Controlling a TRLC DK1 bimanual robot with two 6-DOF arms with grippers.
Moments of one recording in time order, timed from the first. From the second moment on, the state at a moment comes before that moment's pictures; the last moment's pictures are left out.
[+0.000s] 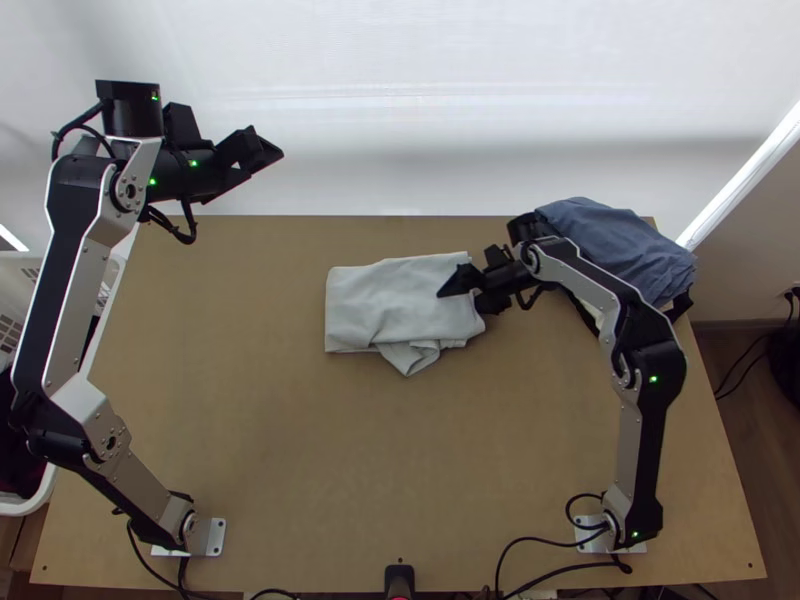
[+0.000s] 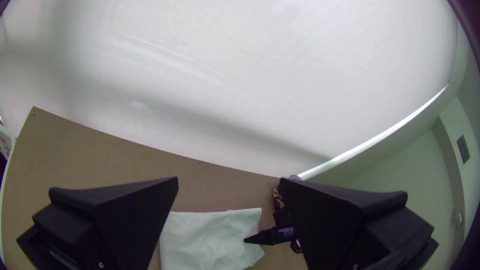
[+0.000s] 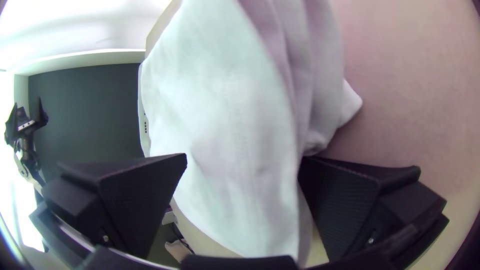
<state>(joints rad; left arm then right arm) -0.14 1.77 2.20 -0.93 0.34 -0.54 0.27 2.21 1.67 -0.65 -0.85 0.38</state>
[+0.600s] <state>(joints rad) -0.14 1.77 2.20 -0.93 0.34 -0.54 0.32 2.24 1.75 -0.65 -0.84 0.47</state>
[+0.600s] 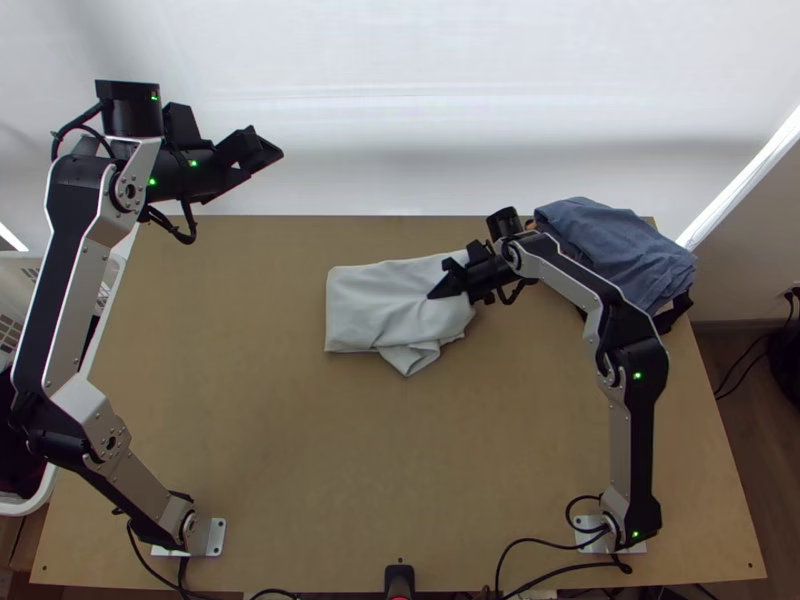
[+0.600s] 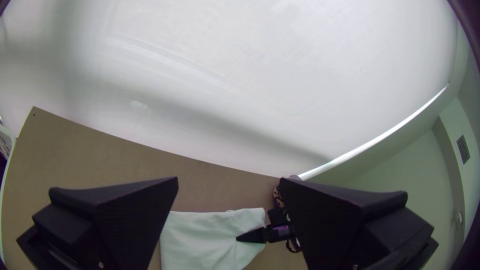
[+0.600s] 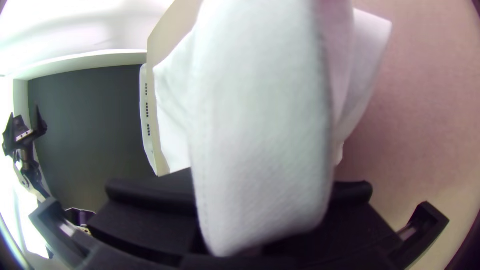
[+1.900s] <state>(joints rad) -0.14 1.77 2.20 -0.93 0.34 -0.54 -0.14 2.03 2.31 -0.71 -0.77 0.80</state>
